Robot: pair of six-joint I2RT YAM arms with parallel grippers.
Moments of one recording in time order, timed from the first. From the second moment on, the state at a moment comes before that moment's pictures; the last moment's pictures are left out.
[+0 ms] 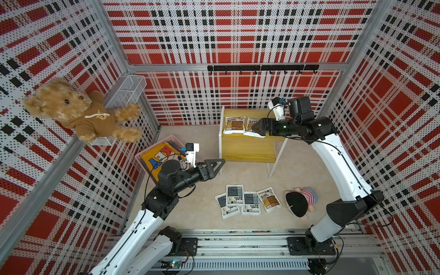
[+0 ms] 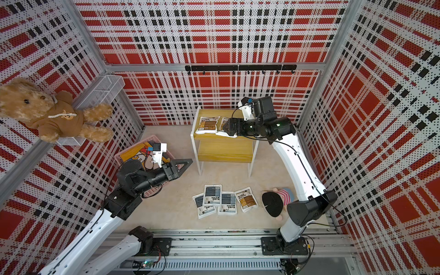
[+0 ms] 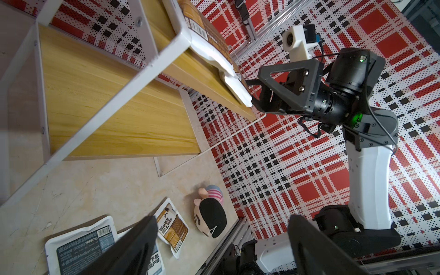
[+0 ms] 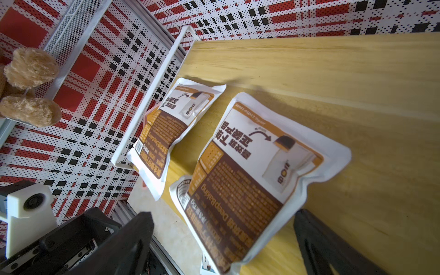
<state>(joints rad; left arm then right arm) -0.45 0.77 0.78 -0.12 0.49 -0.88 0.38 1.65 2.01 -0.98 -0.41 0.32</state>
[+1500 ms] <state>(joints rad) -0.91 0.70 0.73 -0.15 0.23 -0.88 0.49 1.17 1.76 -1.18 -0.22 0.32</state>
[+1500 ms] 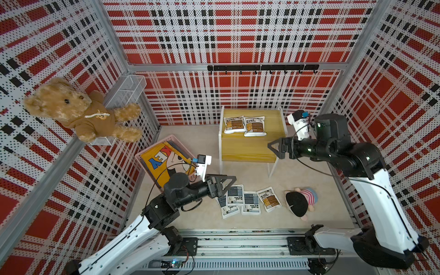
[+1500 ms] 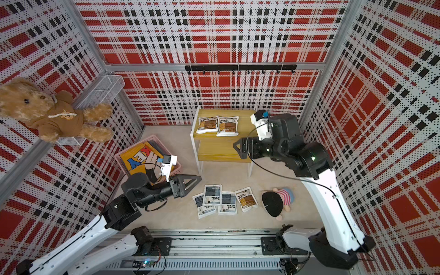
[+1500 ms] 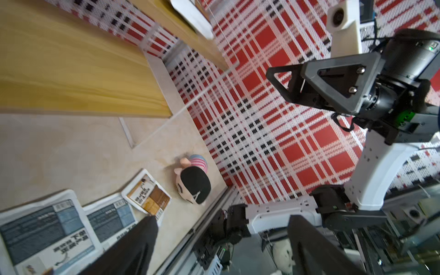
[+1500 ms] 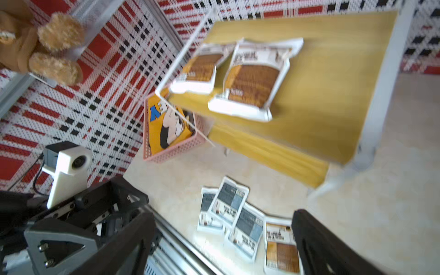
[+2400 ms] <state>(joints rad) -1.29 1.24 0.54 0.30 -0.11 -1.08 0.51 1.02 0.93 -1.10 -0.15 0.37</state>
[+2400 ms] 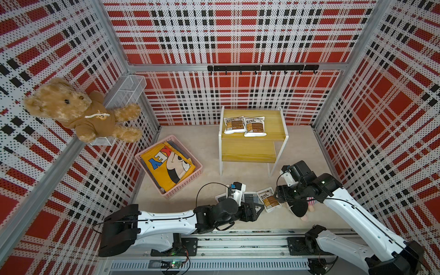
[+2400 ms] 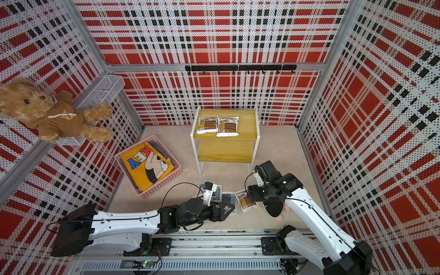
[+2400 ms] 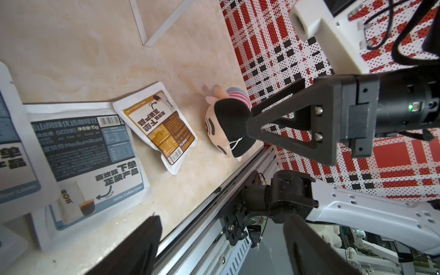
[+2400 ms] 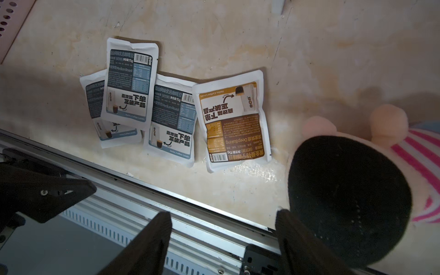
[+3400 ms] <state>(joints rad) -1.22 1.70 0.71 0.44 0.13 -1.30 0.46 1.33 0.87 -0.87 -0.08 0.40</state>
